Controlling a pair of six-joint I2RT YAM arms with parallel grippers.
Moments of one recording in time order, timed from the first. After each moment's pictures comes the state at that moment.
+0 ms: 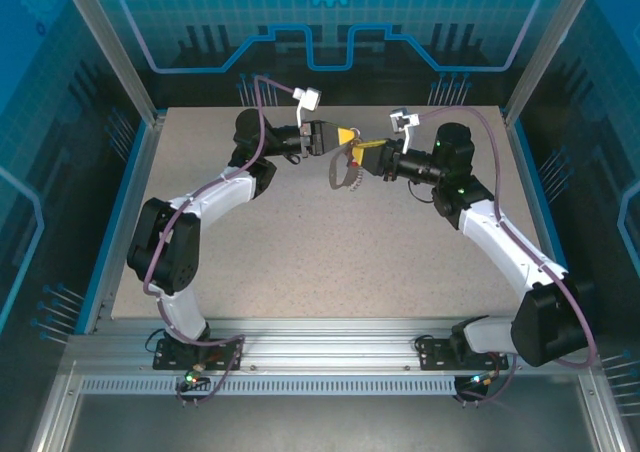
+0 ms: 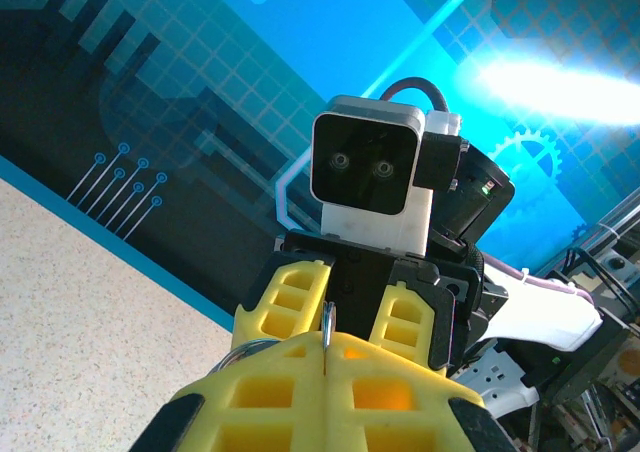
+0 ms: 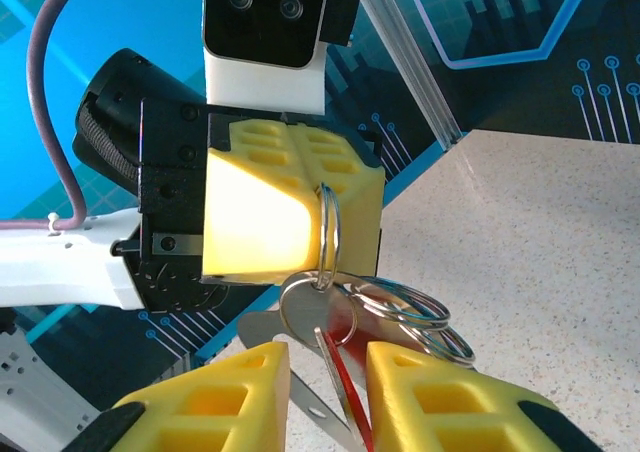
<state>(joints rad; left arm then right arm) -0.38 1.80 1.31 0.88 1.09 -1.09 0.30 1.32 1.04 0.18 -0.83 0.49</state>
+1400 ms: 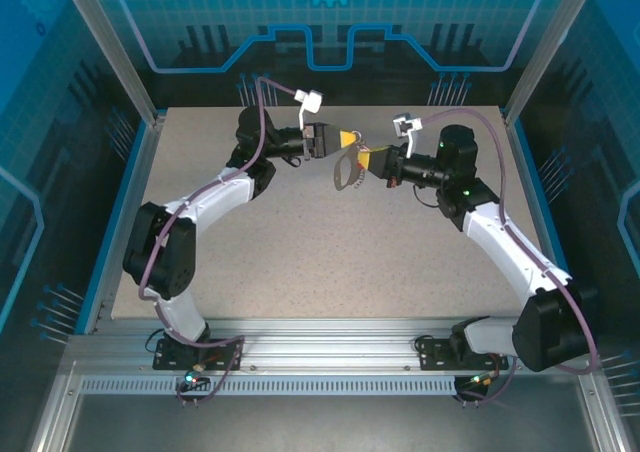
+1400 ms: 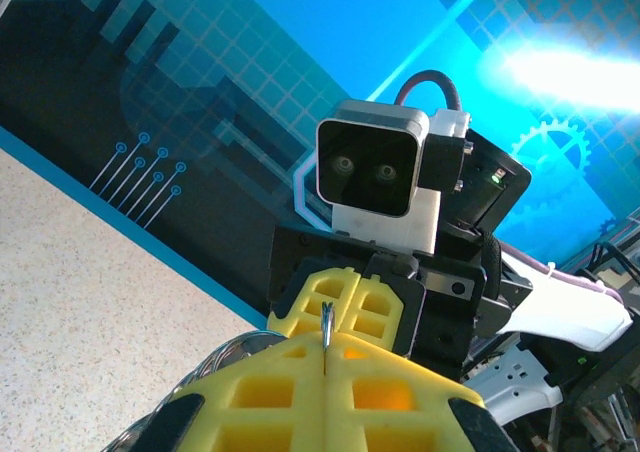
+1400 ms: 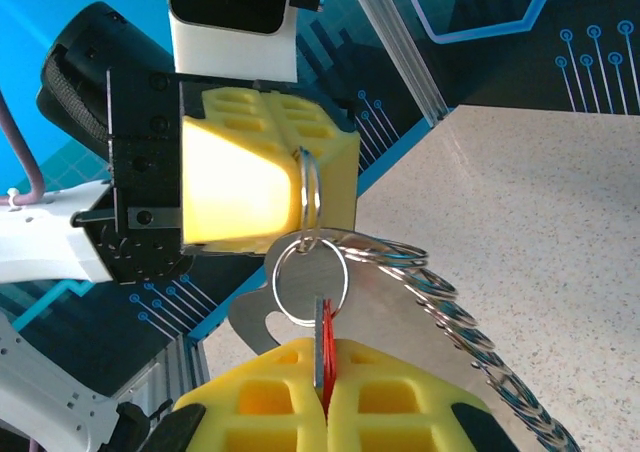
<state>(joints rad) -0.39 1.76 1.31 0.72 1.07 -0.96 0.27 1.29 1.03 0.08 -0.85 0.43</state>
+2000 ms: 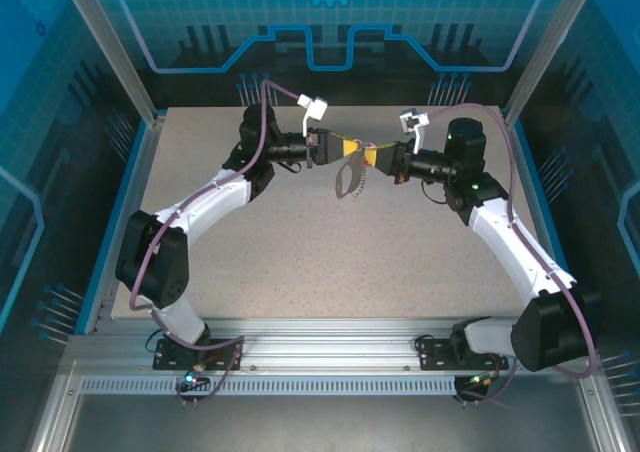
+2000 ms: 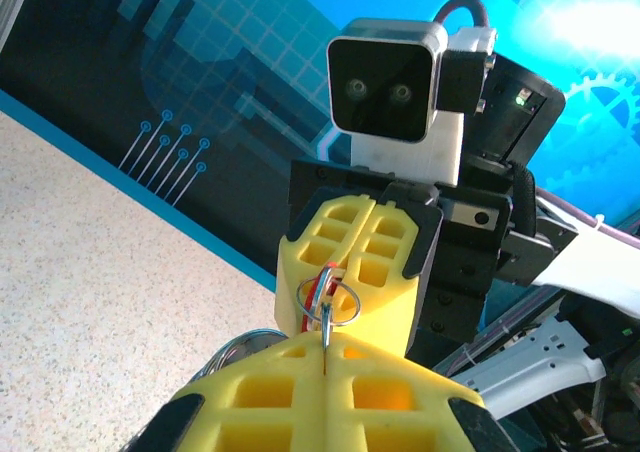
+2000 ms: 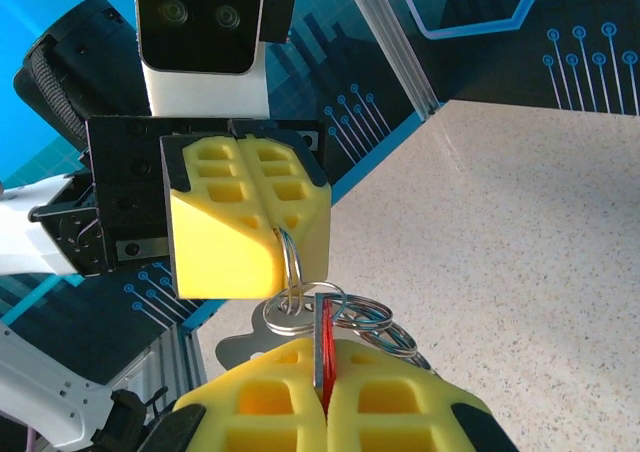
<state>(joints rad) -0.42 1.70 1.31 0.47 1.05 -0.74 0.22 1.29 1.09 -0.05 -0.89 0.37</state>
